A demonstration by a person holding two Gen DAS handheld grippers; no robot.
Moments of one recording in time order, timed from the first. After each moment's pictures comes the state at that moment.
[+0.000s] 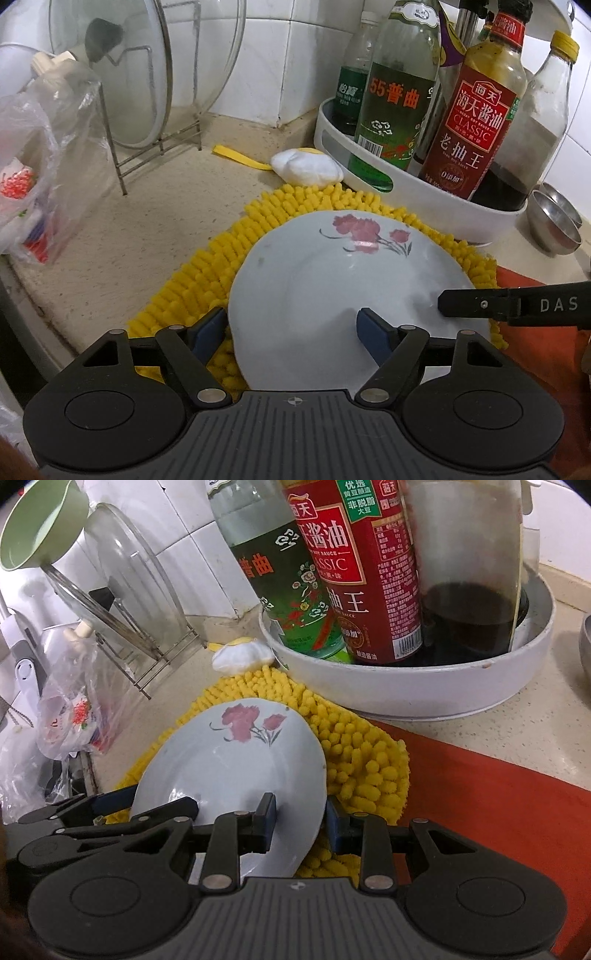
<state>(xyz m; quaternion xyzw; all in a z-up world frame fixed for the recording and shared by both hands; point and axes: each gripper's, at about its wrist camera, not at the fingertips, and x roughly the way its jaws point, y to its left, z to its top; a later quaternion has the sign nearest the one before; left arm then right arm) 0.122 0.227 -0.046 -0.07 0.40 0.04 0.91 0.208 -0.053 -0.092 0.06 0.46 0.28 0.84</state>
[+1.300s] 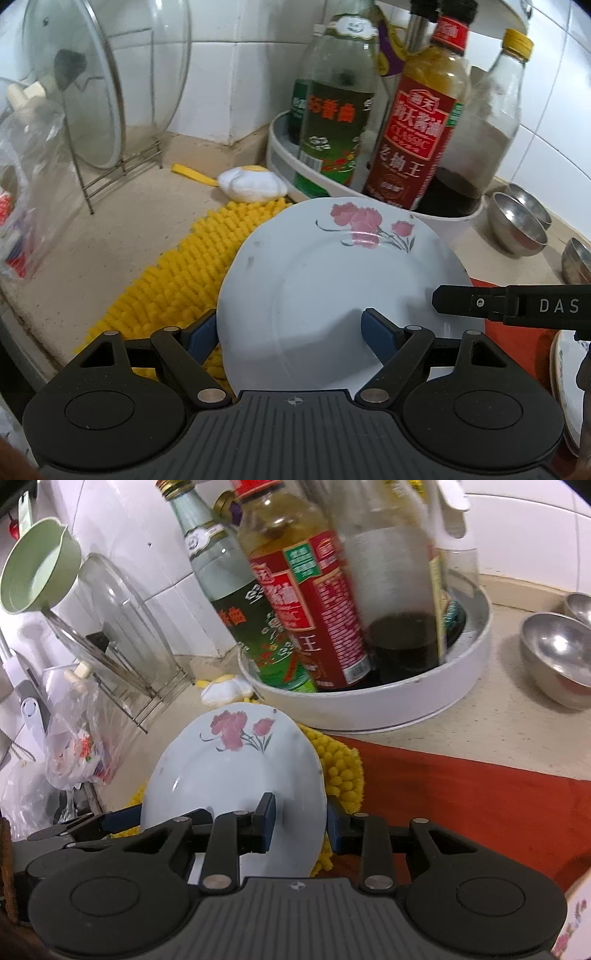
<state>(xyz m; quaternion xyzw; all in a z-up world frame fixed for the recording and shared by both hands) 0.116 0.188 -0.025 -0.07 0.39 0.00 0.92 0.185 -0.095 -0.067 0.11 0.43 0.25 0.86</state>
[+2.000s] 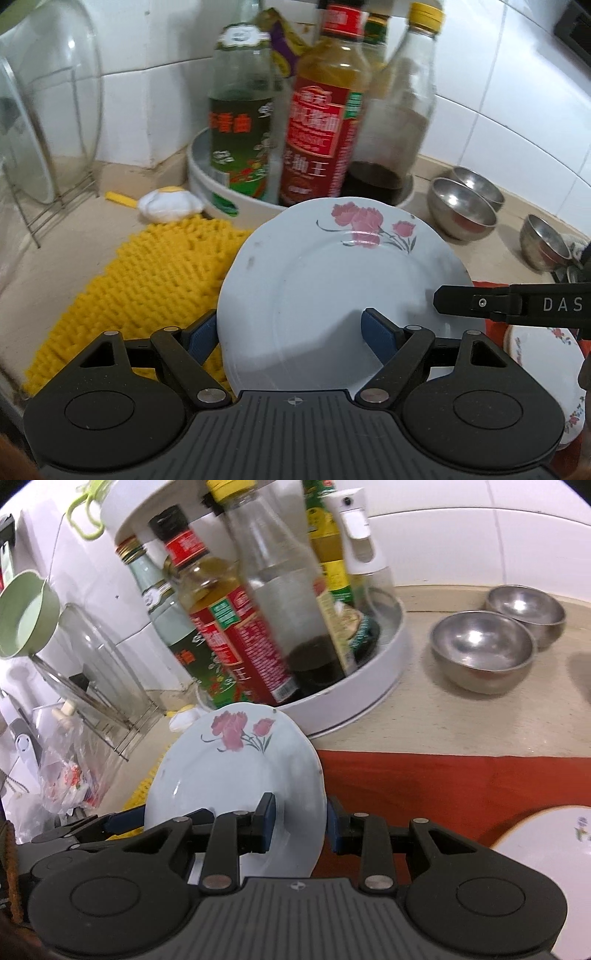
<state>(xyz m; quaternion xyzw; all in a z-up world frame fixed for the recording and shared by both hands) 0.115 0.128 -0.016 -0.03 0.38 -0.06 0.92 0.161 -0.160 -0.055 0.14 0.41 0.20 0.88</state>
